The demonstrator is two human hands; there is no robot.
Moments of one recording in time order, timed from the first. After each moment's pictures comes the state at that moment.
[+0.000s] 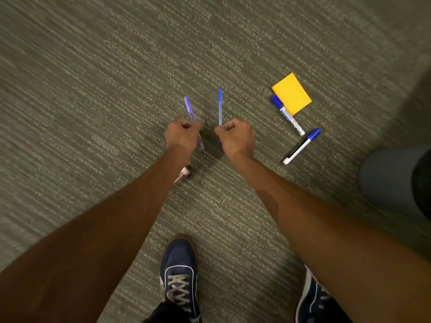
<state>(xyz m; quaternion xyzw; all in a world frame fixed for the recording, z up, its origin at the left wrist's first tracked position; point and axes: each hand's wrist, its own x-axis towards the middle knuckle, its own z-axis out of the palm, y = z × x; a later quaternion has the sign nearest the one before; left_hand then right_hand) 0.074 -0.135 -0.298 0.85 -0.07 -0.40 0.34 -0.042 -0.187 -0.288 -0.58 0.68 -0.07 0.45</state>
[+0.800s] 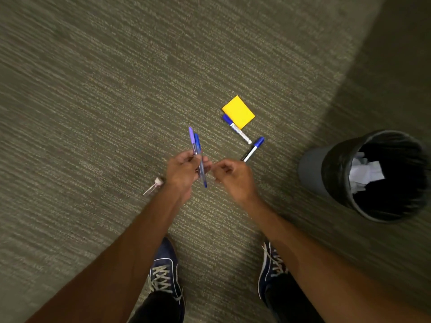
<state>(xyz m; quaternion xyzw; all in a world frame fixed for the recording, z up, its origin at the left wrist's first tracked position) -0.029 -0.138 -0.158 0.68 0.04 -0.58 0.44 -0.168 -0.174 -0.150 -0.55 0.59 -0.09 0.58</state>
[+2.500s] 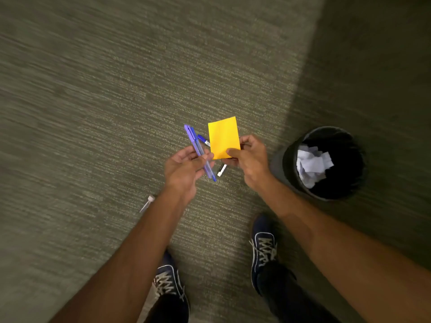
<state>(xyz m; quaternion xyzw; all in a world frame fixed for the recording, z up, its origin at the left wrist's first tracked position) -0.088 -0.186 -0.025 0.62 0.01 -0.60 0.50 -0.231 -0.251 -0.050 -0.30 0.63 -0.30 0.65</state>
